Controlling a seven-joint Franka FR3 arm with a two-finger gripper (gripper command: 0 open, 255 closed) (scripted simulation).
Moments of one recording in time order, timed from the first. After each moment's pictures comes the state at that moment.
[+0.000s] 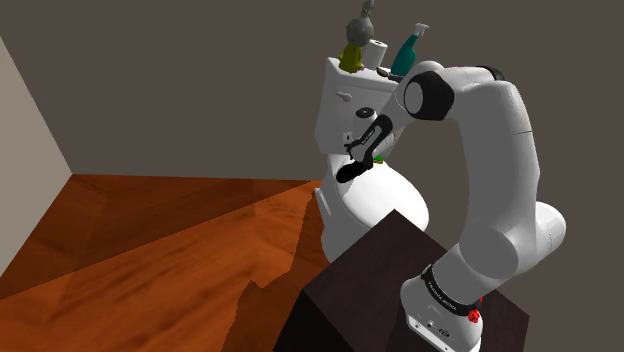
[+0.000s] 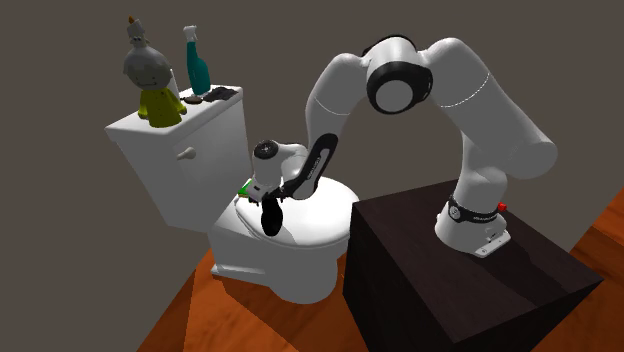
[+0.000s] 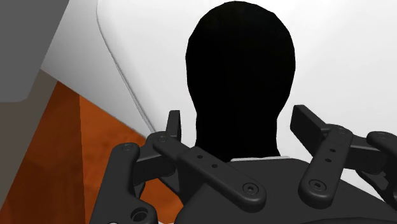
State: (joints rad) arm -0.28 0.84 -0.34 -1.85 -0.44 2.82 -1.57
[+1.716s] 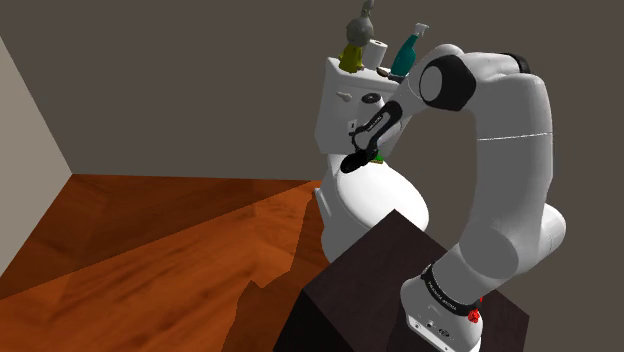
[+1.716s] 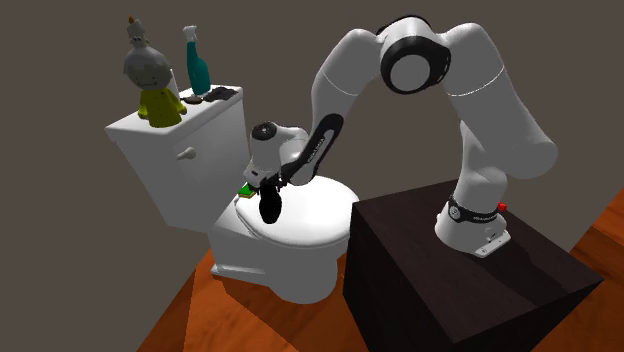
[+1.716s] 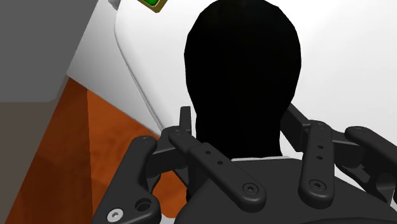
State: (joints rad) arm -0.28 0.70 -0.33 -1.91 -0.44 2.74 -1.61
